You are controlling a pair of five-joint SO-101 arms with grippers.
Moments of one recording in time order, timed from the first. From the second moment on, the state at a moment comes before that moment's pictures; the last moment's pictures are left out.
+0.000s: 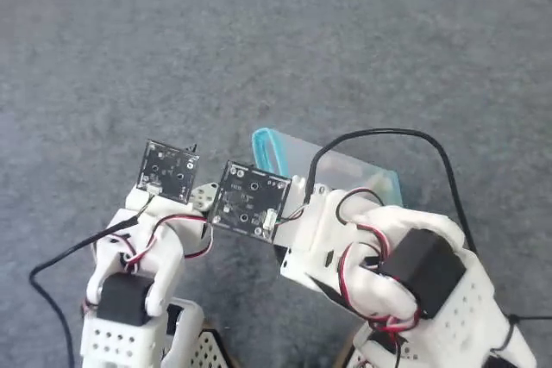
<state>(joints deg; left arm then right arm) 4.3 -84.4 68.5 57.7 -4.7 -54.5 -44.1 6.5 100.7 25.1</state>
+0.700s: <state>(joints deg) 0.2 -56.7 47.3 65.5 -9.8 -53.9 -30.0 -0.5 100.7 27.8</state>
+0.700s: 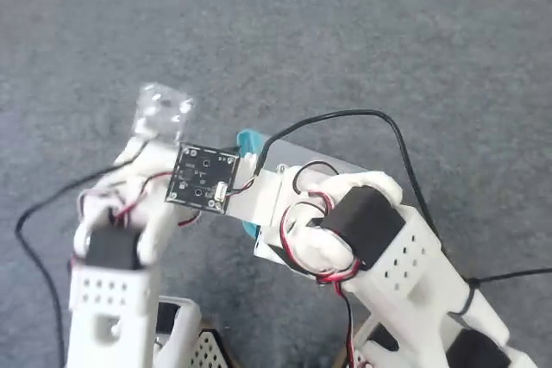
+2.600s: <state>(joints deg) 5.4 -41.6 47.8 53.6 -15.3 -66.5 -35.2 6.2 100.7 23.5</state>
